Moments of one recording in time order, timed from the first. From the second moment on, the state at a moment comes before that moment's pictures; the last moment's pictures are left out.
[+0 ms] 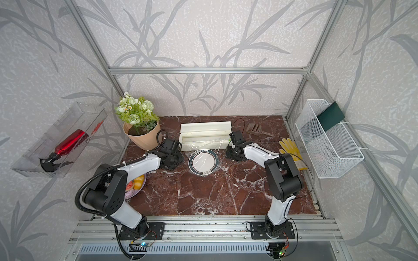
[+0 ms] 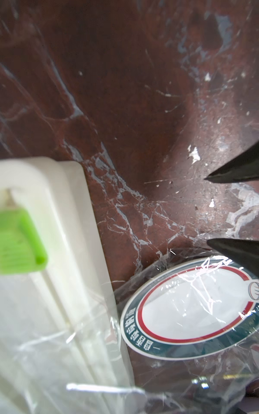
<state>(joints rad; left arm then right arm) -0.37 1.58 0.91 -0.34 -0.06 -1.00 0.41 1.77 1.14 -0.42 -0.16 0.60</state>
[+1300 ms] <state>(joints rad) -0.46 1.58 0.66 -0.03 0.20 -1.09 0.47 1.82 0.96 -0.16 -0.48 0.79</state>
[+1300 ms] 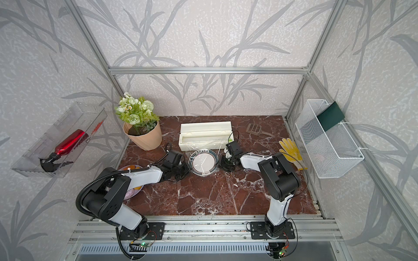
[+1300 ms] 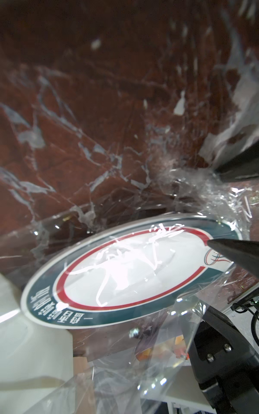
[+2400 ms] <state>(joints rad) -0.43 1.56 0.64 0.03 0.29 -1.06 0.44 1.85 0.89 0.06 -0.61 0.88</state>
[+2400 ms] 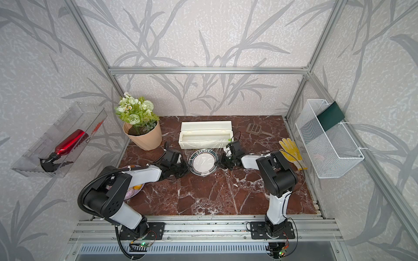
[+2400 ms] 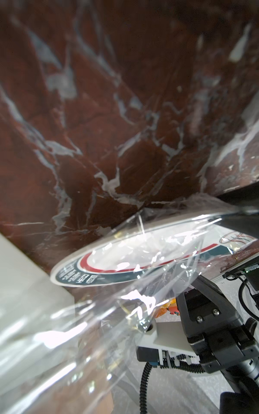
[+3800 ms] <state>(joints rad) -0.45 1.32 0.59 0.01 0.35 -1.10 0.44 1.55 0.68 0.20 -0.64 1.05</state>
